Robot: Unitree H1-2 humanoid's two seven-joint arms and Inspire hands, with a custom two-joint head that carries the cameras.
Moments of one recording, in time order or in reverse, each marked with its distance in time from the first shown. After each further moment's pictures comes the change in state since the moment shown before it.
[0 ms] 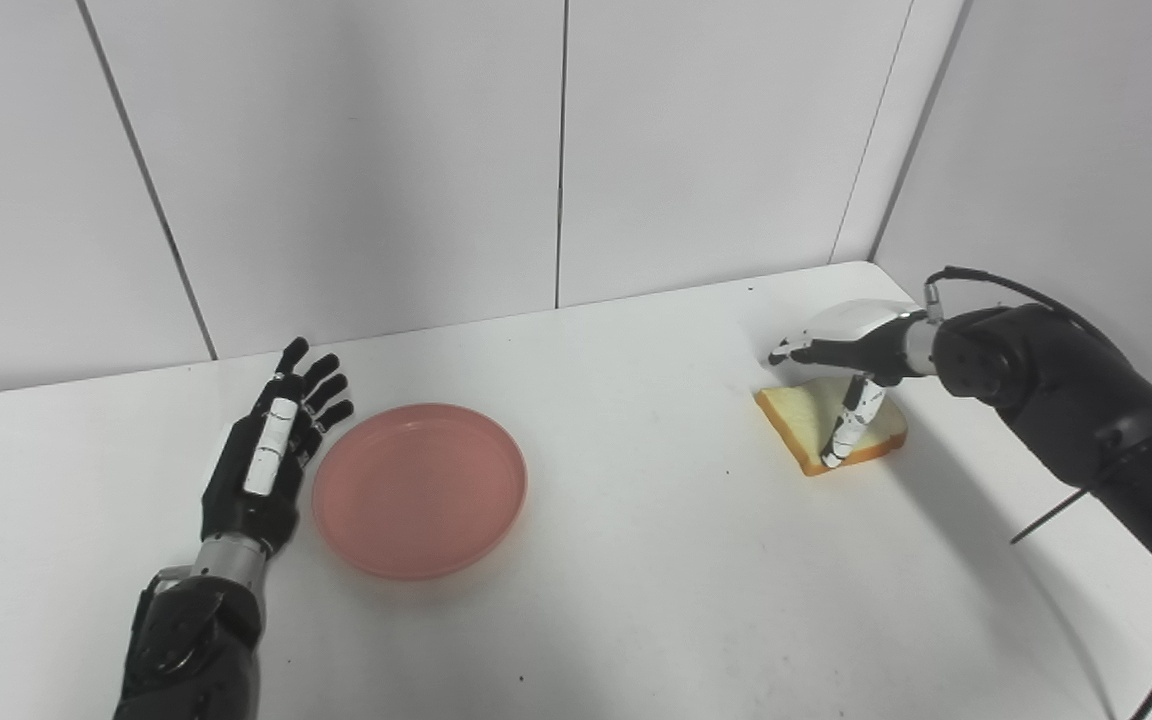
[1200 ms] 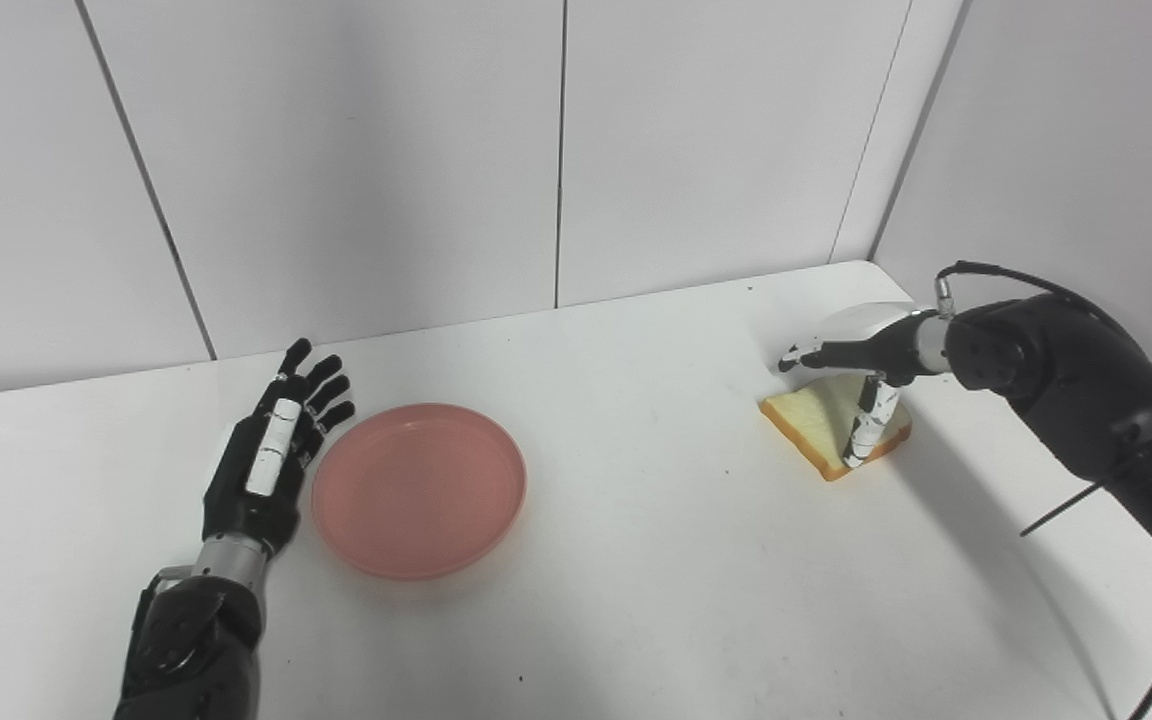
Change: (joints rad) left arm 0.000 0.001 -0.010 0.002 0.006 -0.001 0.000; right arm 0.000 -0.011 -0.025 -0.037 0.017 0.003 0.098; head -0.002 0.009
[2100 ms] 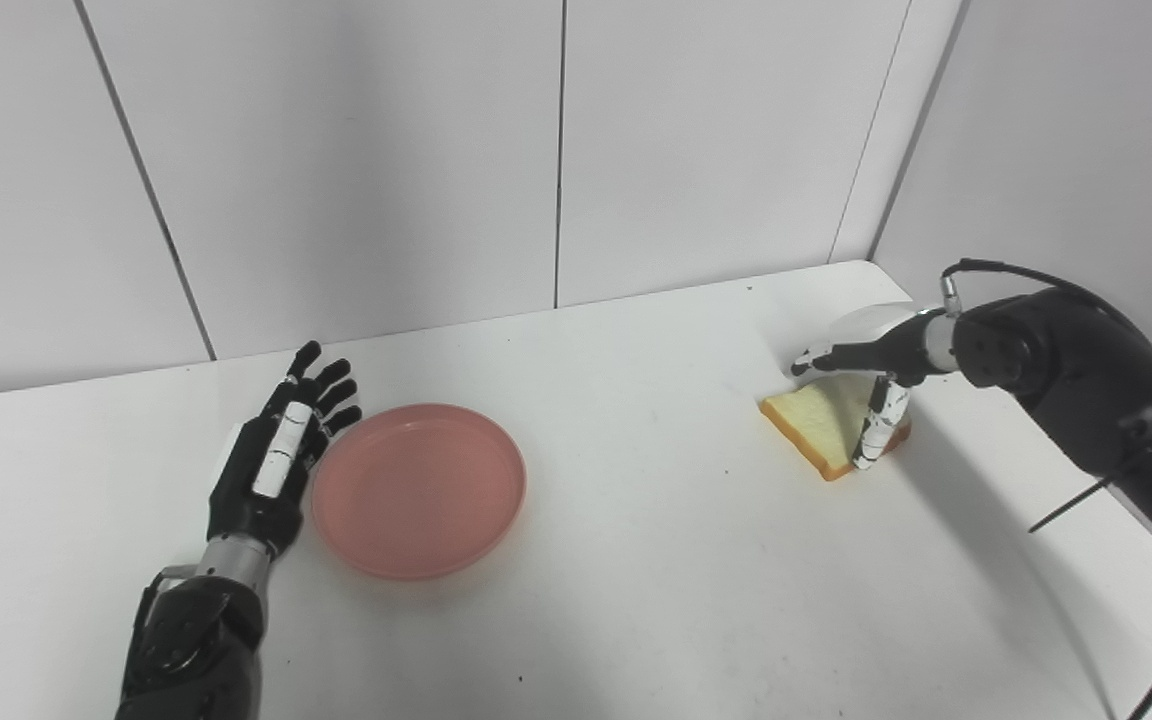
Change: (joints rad) left arm 0.000 0.000 -0.002 -0.001 0.033 0.000 0.000; right arm -0.006 -0.015 0.023 0.008 -0.038 -0.005 0.017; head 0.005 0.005
